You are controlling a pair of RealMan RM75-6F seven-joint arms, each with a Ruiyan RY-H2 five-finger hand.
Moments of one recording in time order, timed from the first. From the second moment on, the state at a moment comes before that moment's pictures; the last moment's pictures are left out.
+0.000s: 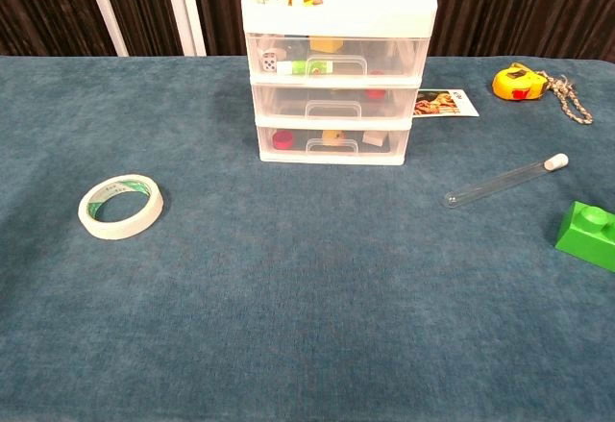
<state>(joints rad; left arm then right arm) -0.08 -1.17 -0.08 -1.59 1.48 1.54 0.10 0.09 -1.14 0.08 -1.64 -1.46 1.44 0.03</state>
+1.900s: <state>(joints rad) -0.09 -1.15 -0.08 -1.62 1.45 1.50 0.06 0.69 -1.80 0.35 -1.47 -0.89 0.77 0.28</state>
